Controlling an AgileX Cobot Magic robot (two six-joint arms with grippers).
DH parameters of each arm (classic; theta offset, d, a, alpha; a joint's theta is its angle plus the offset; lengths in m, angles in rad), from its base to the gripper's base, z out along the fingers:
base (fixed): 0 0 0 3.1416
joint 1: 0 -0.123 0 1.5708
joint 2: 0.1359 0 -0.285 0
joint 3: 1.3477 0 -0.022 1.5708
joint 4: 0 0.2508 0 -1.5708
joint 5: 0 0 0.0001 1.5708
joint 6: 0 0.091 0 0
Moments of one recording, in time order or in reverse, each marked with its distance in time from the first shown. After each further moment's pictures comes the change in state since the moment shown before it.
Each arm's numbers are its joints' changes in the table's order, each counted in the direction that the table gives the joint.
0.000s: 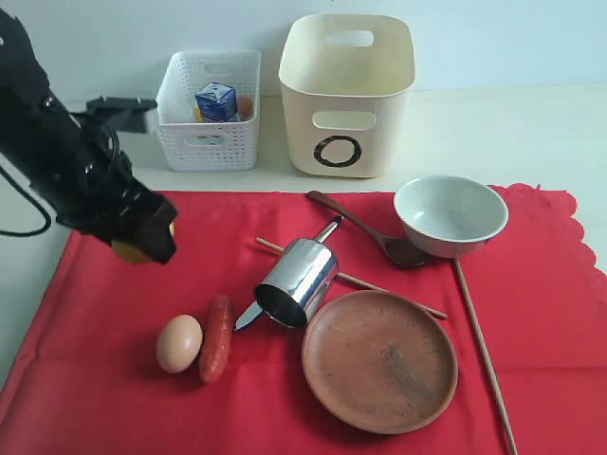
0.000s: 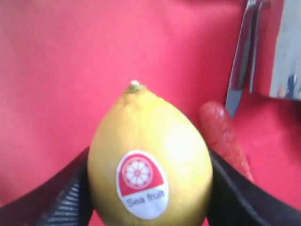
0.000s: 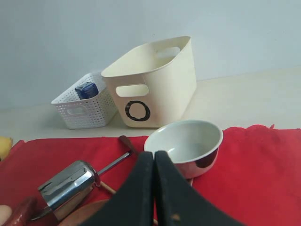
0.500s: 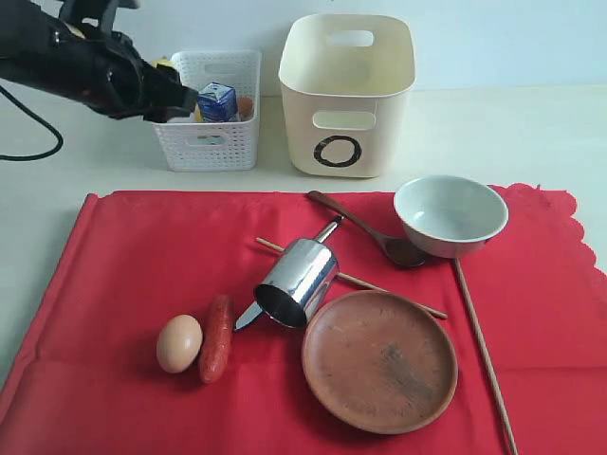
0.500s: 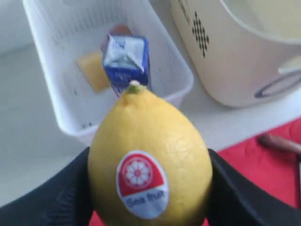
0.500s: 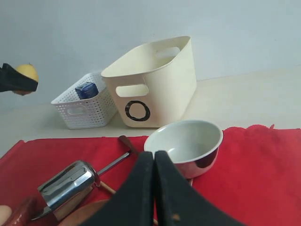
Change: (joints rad) left arm 0.000 0.000 -0.060 0.013 -0.629 0.000; right arm 0.000 0.000 0.000 0.000 0.000 0.000
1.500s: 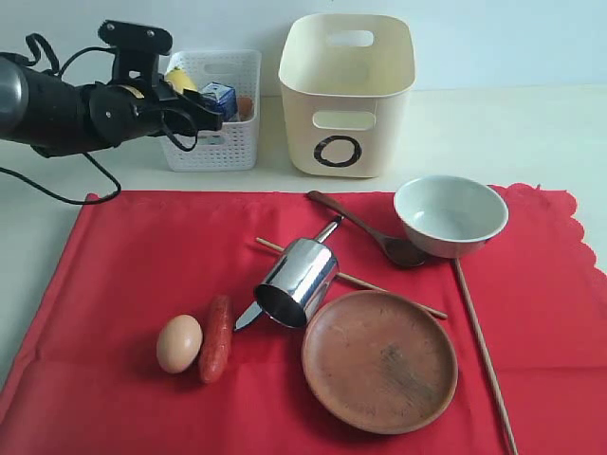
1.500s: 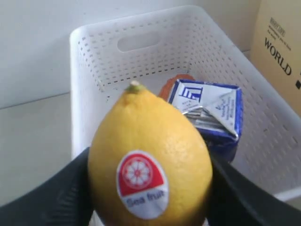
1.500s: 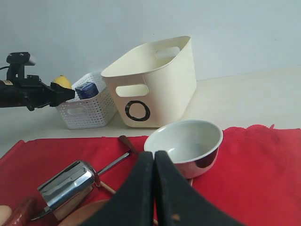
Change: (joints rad) left arm 0.000 0.385 -0.092 -0.025 -0.553 0.000; right arm 0.000 0.000 0.000 0.000 0.000 0.000
